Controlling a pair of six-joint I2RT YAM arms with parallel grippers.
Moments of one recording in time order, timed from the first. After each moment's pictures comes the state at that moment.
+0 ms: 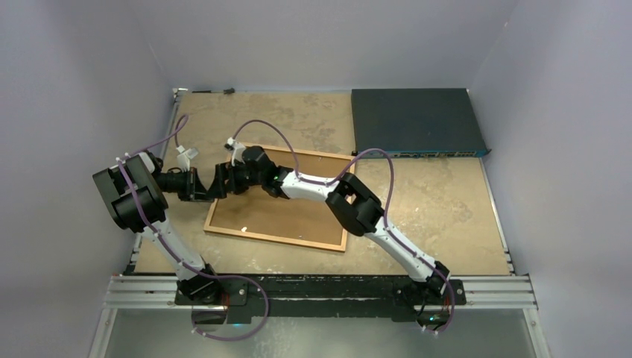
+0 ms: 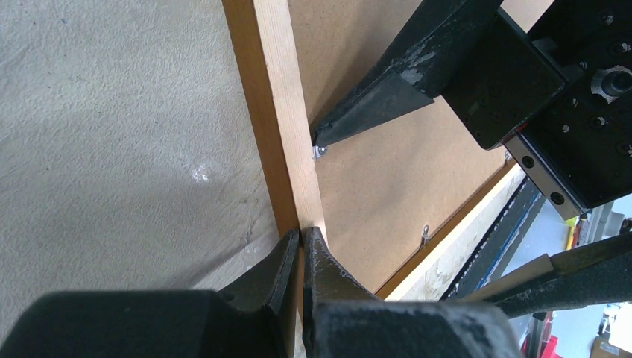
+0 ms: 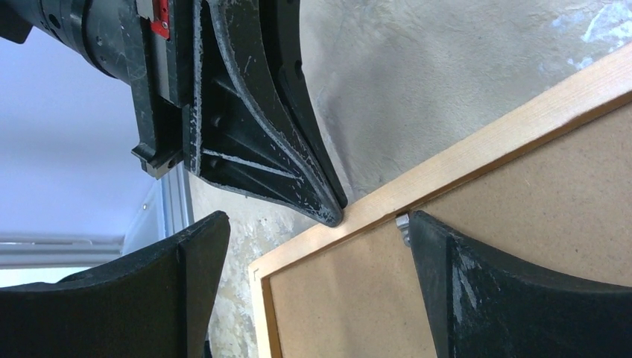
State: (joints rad) left arm 0.55 1.96 1.19 -1.00 0.85 0.79; right arm 0.99 2.62 2.08 0.20 -0.45 0.72
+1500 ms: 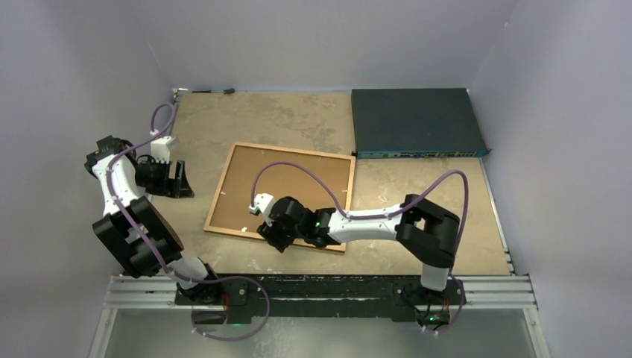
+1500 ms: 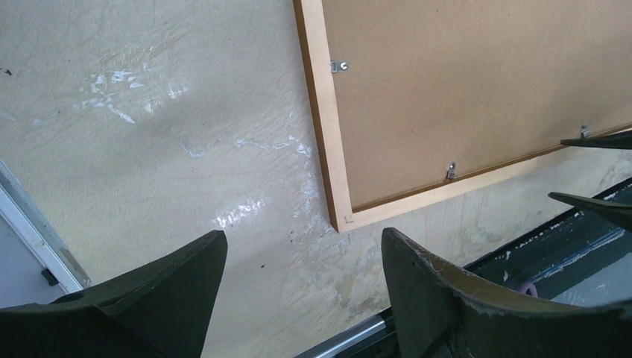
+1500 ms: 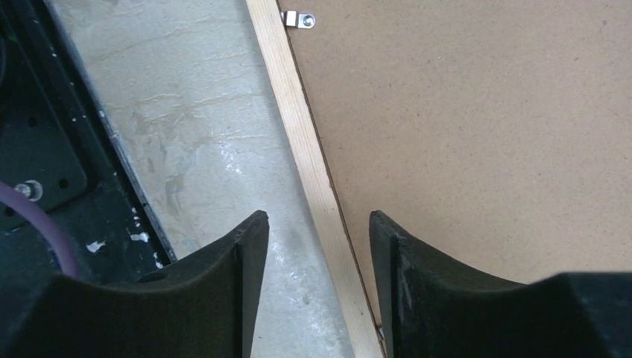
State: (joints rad) left arm 0.64 1.53 1.25 -1.17 0.62 0.82; right arm 1.22 1.82 1.11 -0.02 -0.01 0.13
